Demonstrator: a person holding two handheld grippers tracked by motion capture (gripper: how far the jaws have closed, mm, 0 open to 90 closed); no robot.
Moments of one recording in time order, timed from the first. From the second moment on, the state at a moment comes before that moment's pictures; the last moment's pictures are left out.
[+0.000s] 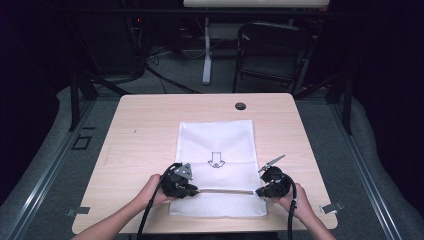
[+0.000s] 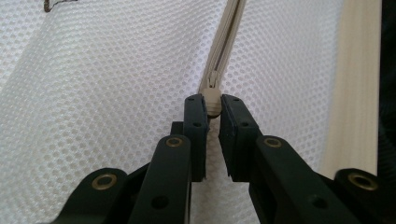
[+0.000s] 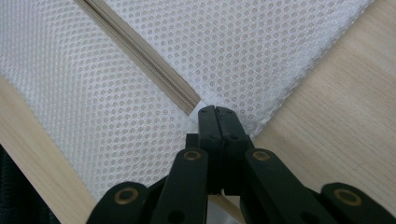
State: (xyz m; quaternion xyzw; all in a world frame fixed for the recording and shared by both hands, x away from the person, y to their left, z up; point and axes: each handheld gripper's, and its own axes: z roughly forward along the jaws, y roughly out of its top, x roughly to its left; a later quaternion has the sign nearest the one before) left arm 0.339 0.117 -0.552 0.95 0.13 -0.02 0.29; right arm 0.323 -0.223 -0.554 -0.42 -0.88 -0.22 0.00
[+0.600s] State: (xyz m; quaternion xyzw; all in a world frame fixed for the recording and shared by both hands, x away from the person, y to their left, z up) left arm 0.337 0.130 -0.552 0.95 0.14 -0.01 0.29; right arm 0.324 -0.223 -0.554 -0.42 -0.88 -0.22 0.00
